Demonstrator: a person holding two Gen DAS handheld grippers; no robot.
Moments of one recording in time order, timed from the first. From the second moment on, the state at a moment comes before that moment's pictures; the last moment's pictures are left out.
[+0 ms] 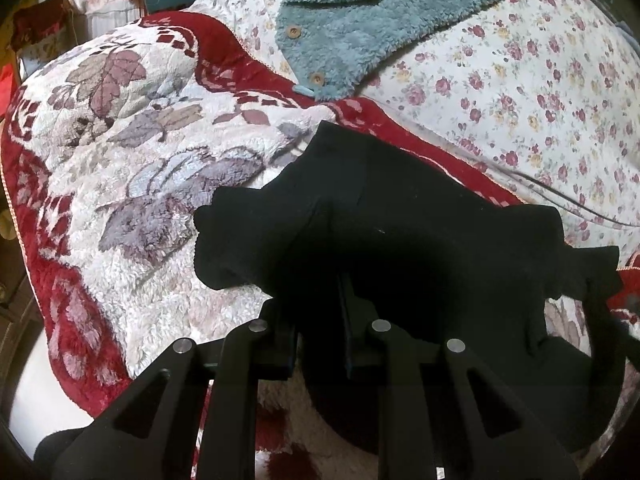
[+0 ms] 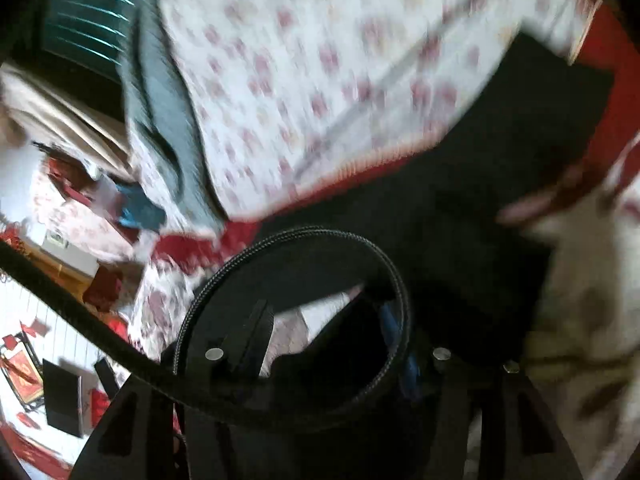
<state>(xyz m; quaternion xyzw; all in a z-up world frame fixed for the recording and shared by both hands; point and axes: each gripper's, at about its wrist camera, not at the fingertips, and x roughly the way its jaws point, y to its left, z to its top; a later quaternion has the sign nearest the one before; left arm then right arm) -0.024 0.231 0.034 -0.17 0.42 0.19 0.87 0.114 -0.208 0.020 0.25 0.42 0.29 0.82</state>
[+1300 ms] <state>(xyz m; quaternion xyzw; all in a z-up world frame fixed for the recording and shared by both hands) -0.067 0.265 0.045 -0.22 0.42 0.22 0.85 -0.024 -0.300 0.033 0.07 0.44 0.08 0.89</state>
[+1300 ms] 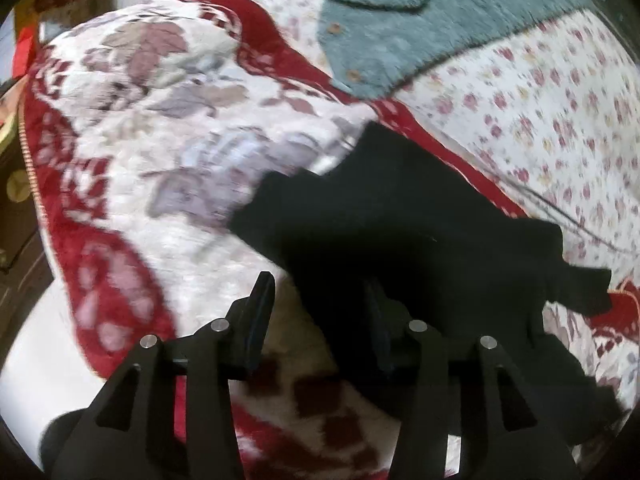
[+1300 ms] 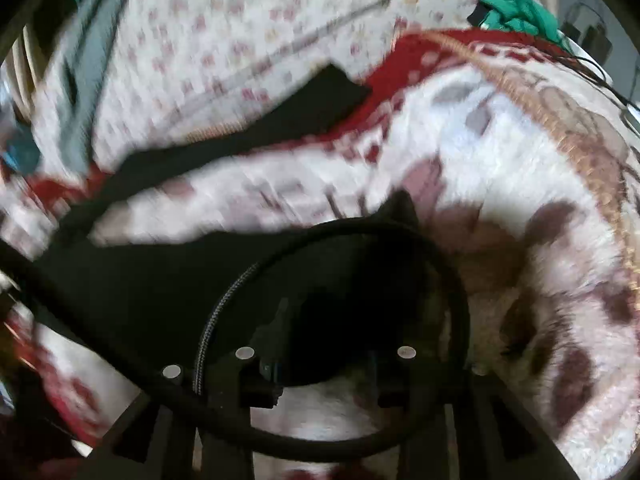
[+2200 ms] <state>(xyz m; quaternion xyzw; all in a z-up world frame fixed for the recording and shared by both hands) 0.134 0.102 0.066 -0.03 0.48 -0.19 0.86 0.227 -0.276 0.056 0.02 0.40 0.09 0.91</state>
